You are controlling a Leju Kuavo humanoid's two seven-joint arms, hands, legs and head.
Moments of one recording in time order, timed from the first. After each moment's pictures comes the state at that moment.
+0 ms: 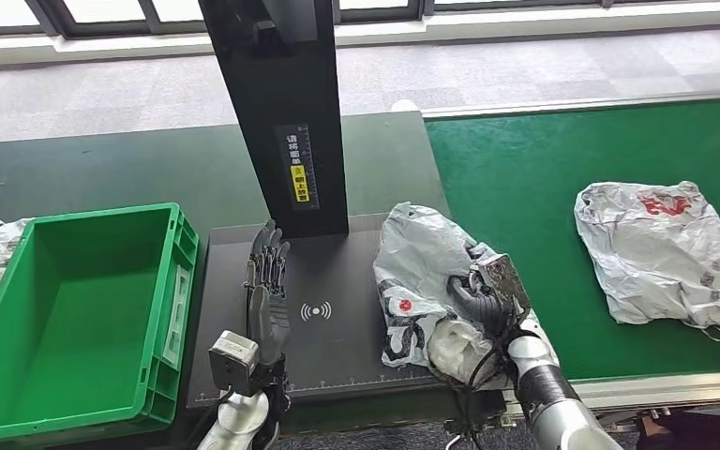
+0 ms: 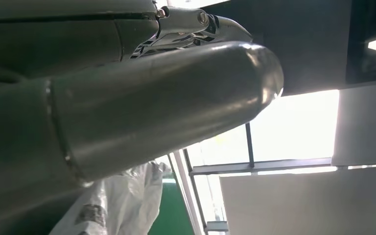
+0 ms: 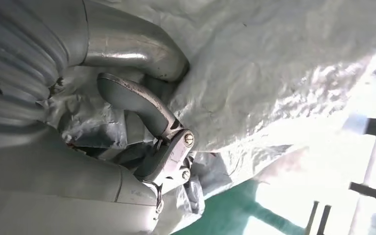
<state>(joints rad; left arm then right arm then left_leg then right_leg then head) -0.10 -0.25 -0.34 -1.27 -0.07 0.28 -0.68 -0.51 0.06 -0.09 -0.48 0.44 0.11 -0.64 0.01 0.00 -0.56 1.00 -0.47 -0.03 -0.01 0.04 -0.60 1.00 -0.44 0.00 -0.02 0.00</state>
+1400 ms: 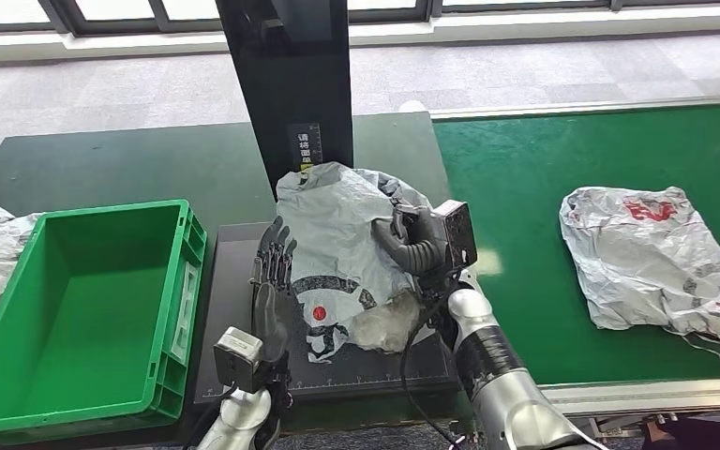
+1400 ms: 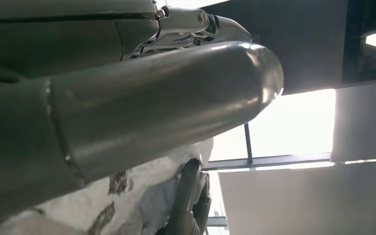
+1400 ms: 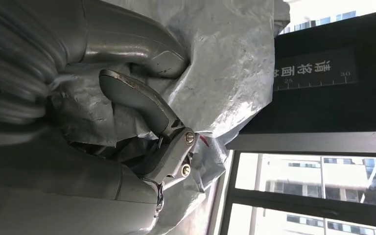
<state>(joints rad) -0.12 -0.26 -0.34 -1.26 -0.07 0.26 -0.68 -0.59 0.25 0.13 -0.67 0.14 0.22 -0.62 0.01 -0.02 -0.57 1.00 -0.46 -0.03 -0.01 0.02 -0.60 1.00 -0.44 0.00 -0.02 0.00</state>
